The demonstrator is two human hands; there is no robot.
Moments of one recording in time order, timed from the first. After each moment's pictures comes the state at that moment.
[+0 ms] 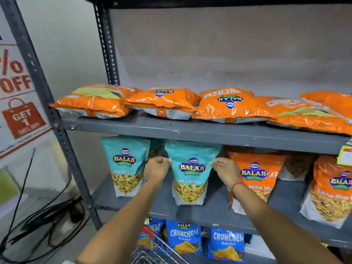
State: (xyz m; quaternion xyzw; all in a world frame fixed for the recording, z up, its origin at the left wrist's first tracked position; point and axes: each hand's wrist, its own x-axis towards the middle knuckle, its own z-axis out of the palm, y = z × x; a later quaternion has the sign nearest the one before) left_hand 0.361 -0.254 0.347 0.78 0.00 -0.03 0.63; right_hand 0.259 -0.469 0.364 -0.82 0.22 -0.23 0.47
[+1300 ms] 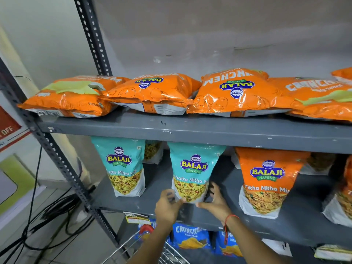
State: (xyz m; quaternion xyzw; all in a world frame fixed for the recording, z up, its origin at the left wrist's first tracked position) left_hand 0.309 -0.279 0.238 0.84 0.03 -0.07 0.54; right_hand 0.267 -0.457 0.229 -0.75 0.21 -0.01 0.63
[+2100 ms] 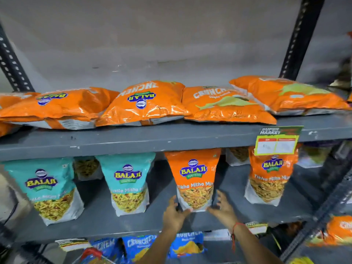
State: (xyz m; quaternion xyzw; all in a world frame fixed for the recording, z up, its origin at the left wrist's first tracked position) left_hand 0.216 -0.468 0.243 0.81 -0.11 -0.21 0.54; right_hand 0.139 -0.638 0.222 -0.71 0.33 -0.11 0.62
